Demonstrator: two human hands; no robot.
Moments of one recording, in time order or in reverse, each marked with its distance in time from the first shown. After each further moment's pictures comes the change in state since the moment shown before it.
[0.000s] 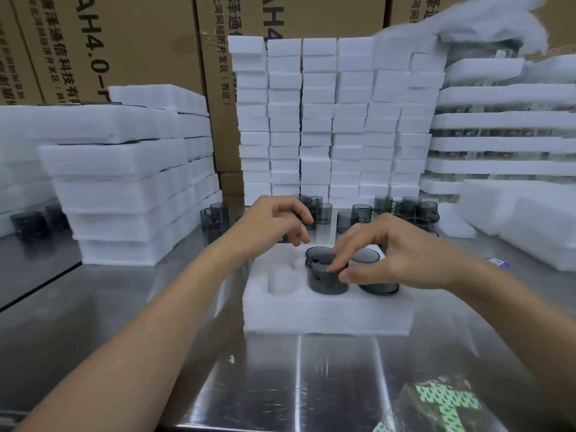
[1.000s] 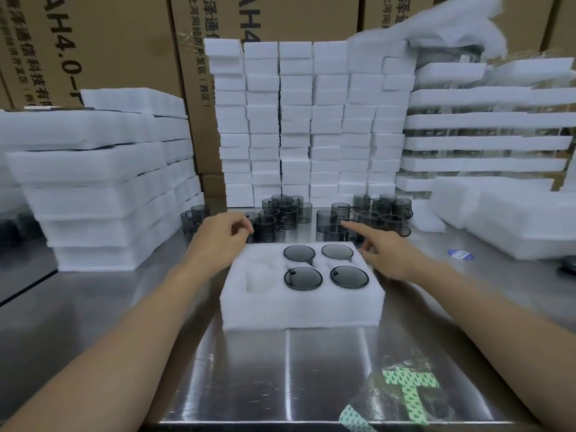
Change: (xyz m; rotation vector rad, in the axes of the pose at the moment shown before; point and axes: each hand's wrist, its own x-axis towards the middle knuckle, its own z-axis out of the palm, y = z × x) left_hand 0.004 -0.069 -0.016 0.565 0.363 -0.075; right_hand -0.005 0.134 -0.012 -0.434 0.193 0.456
